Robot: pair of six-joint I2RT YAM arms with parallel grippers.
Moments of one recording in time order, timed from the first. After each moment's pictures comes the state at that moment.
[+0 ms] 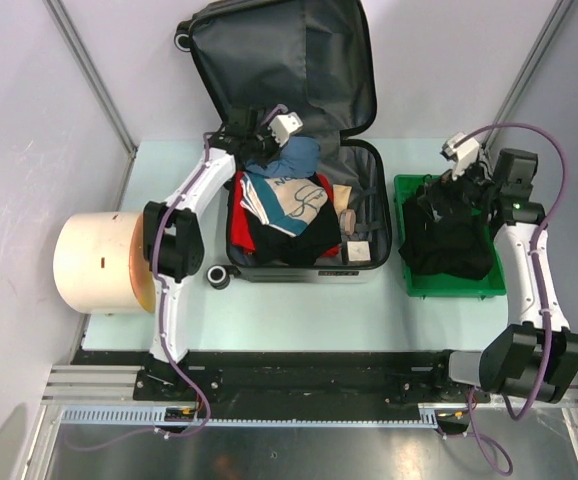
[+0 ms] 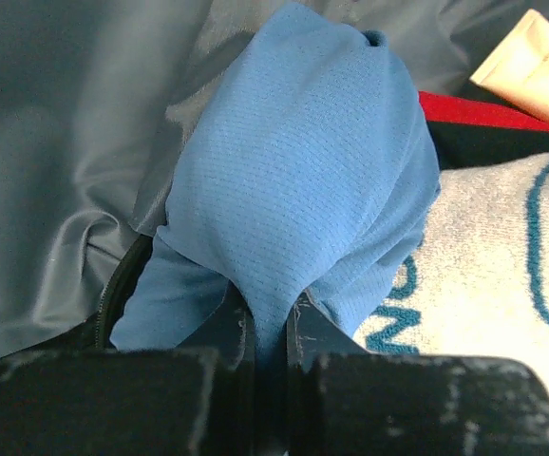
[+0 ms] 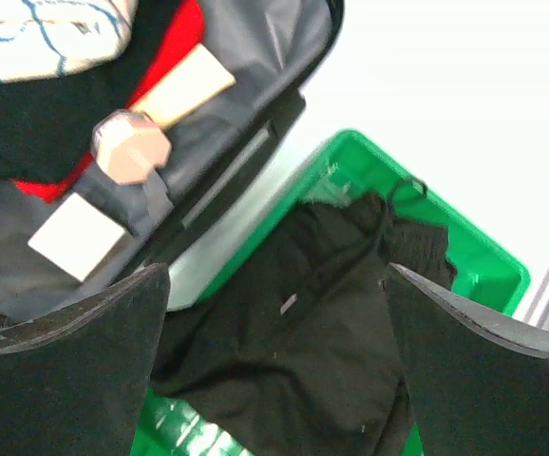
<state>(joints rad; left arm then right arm) -0.32 2.24 2.09 -0.49 0.37 0.64 -0.19 1.28 1.22 -0.51 -0.65 -0.56</state>
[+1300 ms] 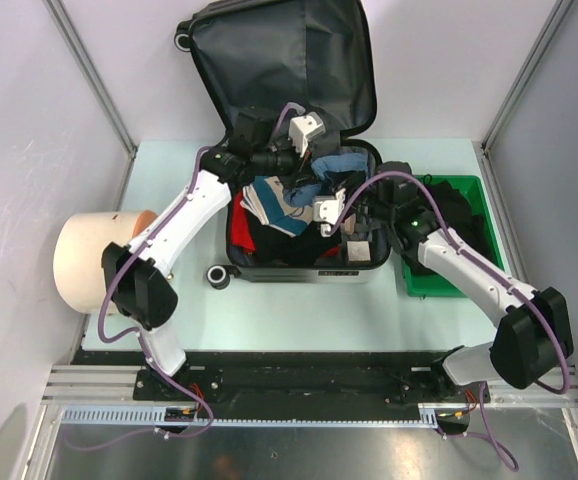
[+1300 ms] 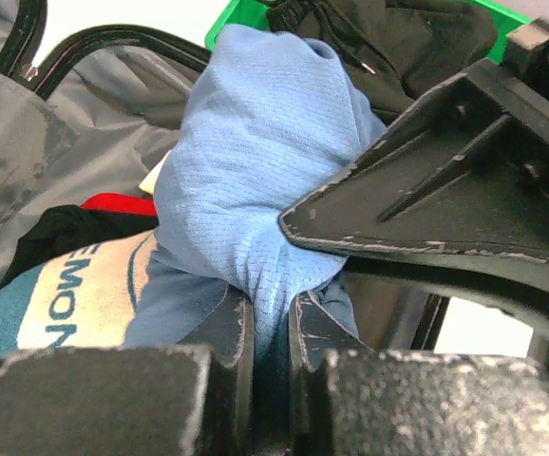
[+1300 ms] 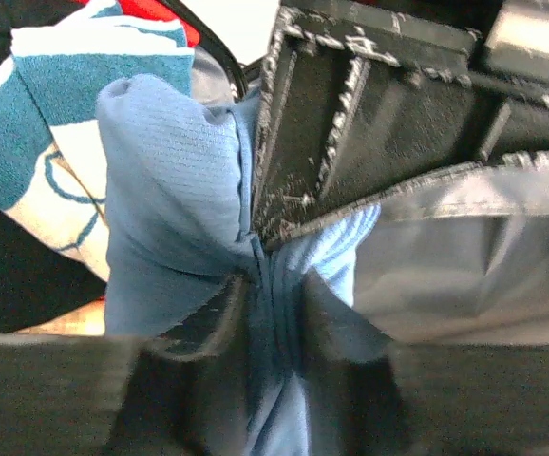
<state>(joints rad) -0.55 1.77 1.80 -0.55 0.58 0.21 0.53 1.39 1.11 0.06 -0.43 -1.33</state>
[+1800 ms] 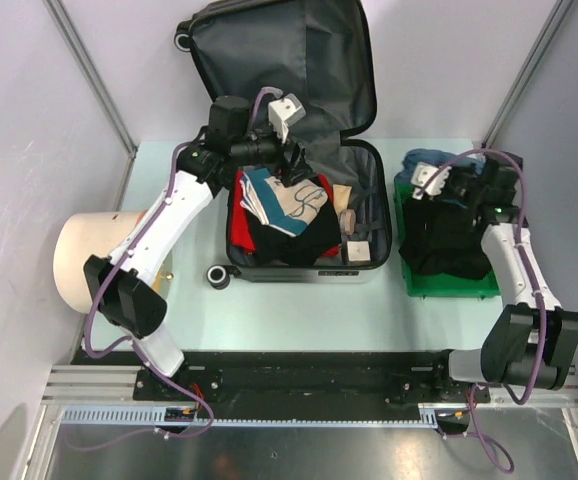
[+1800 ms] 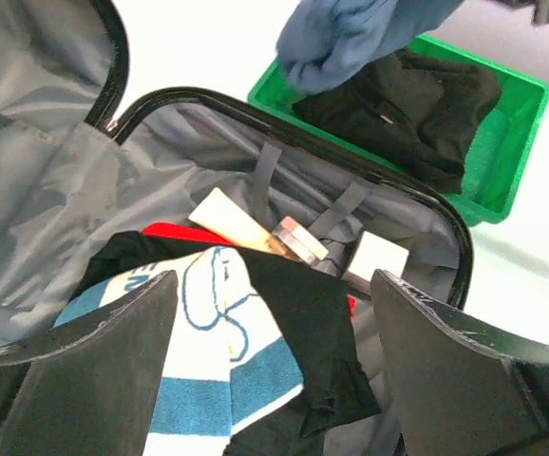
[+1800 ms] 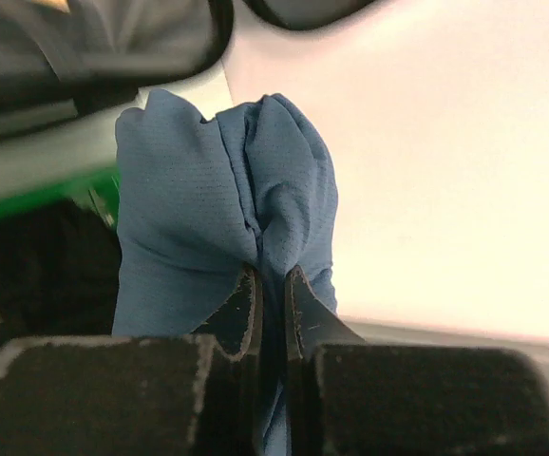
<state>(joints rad) -0.49 1.69 1.80 -0.49 0.59 0.20 -0.05 1.34 1.09 -0.11 -0.60 -1.35</state>
